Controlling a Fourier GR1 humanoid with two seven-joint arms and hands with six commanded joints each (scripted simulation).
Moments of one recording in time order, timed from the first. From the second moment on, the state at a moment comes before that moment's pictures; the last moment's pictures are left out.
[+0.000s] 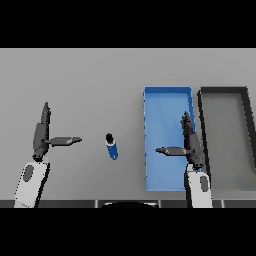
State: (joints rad) left arm -0.11 0.43 -0.16 -1.48 0.24 0.26 0.01; right arm 0.00 0.00 0.00 -1.57 0.00 0.00 0.00
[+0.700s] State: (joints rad) left arm -0.07 0.60 -0.22 -1.45 0.23 -0.04 -0.17; right arm 0.09 -0.14 0.08 -1.69 0.18 0.03 -0.11
